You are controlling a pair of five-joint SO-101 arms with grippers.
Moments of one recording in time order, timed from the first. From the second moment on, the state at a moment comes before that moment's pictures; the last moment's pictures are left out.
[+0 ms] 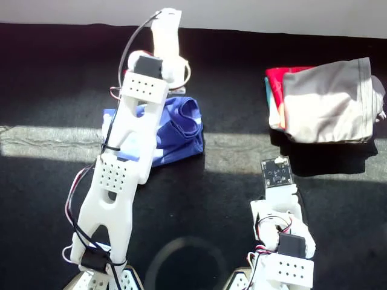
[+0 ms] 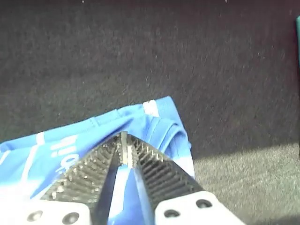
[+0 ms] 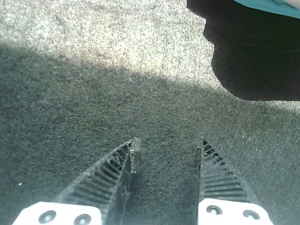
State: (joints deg) left arm 9.4 57.7 -81.8 91.2 9.9; right arm 4.7 -90.9 96.0 53.6 21.2
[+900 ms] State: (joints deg) left arm 23.2 34.0 -31.1 101.3 2.5; right arm 4.7 -91.1 96.0 53.6 21.2
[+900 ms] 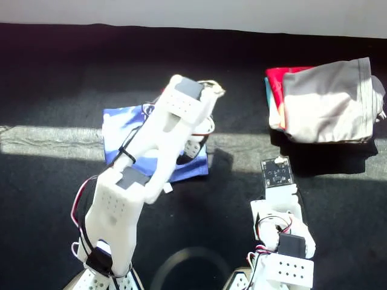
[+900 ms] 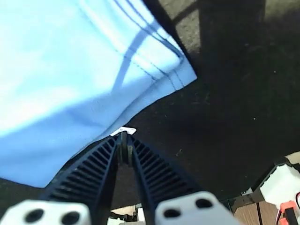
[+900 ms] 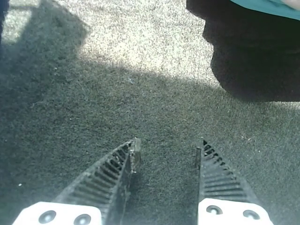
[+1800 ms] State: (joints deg) left arm 16.1 52.9 -56.0 80.4 2.6; right arm 4.7 -91.1 96.0 53.6 21.2
